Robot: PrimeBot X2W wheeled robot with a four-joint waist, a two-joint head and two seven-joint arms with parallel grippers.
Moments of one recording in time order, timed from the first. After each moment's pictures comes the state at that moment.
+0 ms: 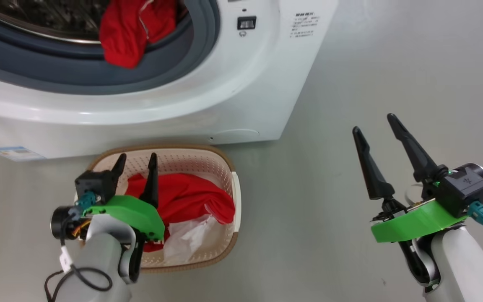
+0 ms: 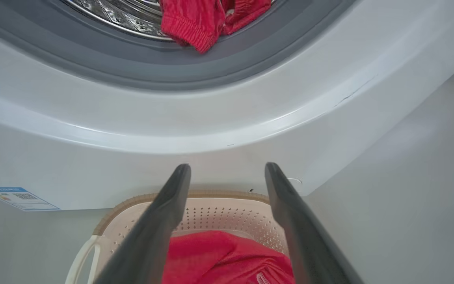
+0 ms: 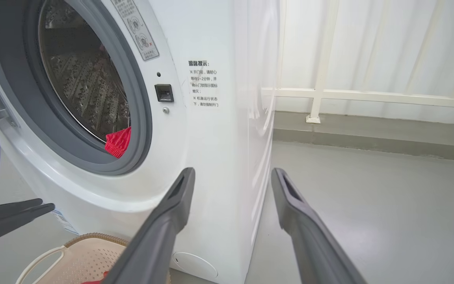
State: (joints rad) left arm -0.62 0.05 -0.21 0.84 -0.36 -0.01 -0.25; right arm -0.27 -0.12 0.13 0.12 0.28 0.13 -0.26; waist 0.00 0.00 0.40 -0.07
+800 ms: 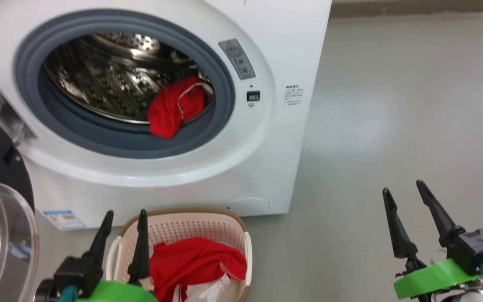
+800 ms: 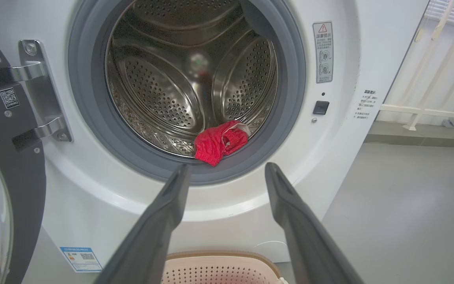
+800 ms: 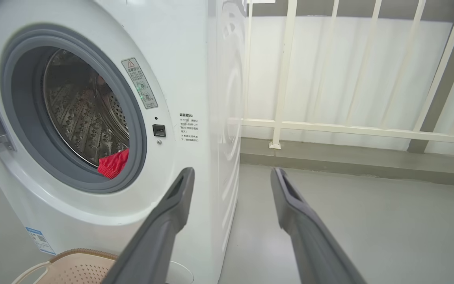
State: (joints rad) left arm -0.12 0.05 -0.07 0.26 -0.24 -0.01 -0.25; right arm -0.01 -0.07 -0.03 0.10 0.17 0.13 -0.26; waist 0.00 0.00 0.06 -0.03
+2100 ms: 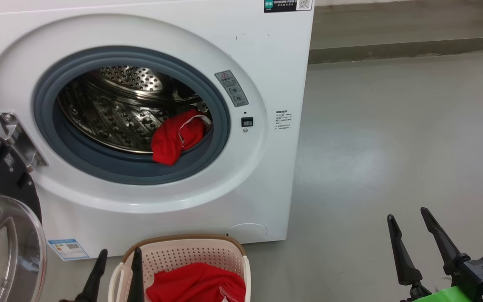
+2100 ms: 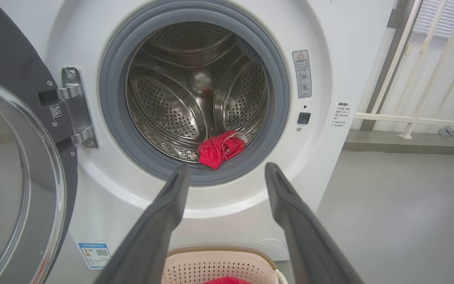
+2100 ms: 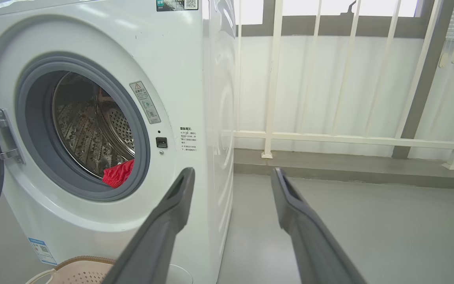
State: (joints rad) left arm 0.07 0.07 -0.07 0.12 -0.24 0.03 -0.25; right arm 0.12 -0.05 -0.05 0.04 0.17 0.13 -0.26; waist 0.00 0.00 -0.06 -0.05
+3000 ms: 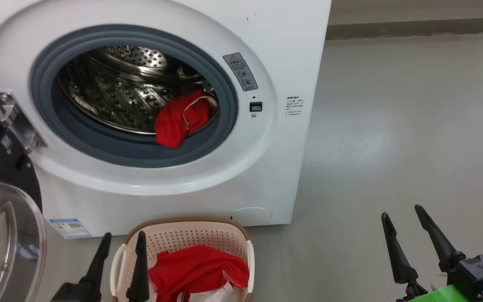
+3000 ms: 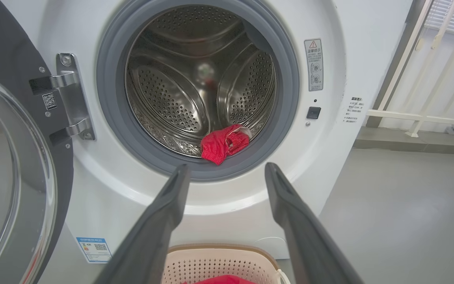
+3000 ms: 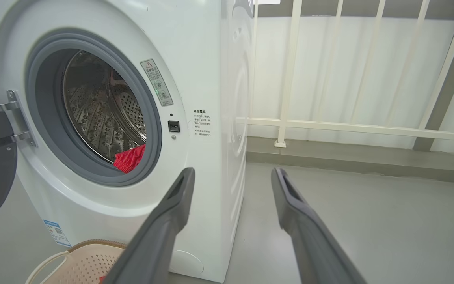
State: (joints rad) left arm 0.03 0.08 -0.10 0.12 -0.26 0.04 -0.25; right arm 0.12 -0.06 -0.02 0.03 0.17 0.13 -0.26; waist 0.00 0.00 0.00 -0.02
